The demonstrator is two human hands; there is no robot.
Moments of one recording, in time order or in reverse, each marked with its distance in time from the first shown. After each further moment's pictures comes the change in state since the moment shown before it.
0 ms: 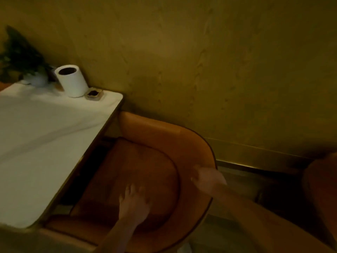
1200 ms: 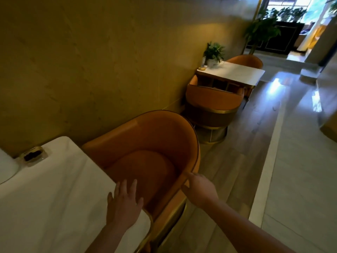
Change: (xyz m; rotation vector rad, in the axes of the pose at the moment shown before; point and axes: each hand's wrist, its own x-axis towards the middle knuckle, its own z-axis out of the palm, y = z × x) left_hand 0.035 -0.389 -0.207 0.404 0.025 1.067; right_hand -0.170 -0.555 0.135 0.419 0.546 0.895
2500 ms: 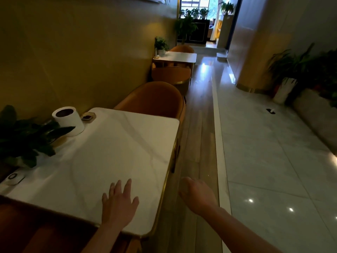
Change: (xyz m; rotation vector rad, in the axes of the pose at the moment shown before) left_hand -0.477 -0.532 -0.027 0.102 -0.067 0.361; right_hand -0.558 -0.546 0.277 0.108 0.197 0.431
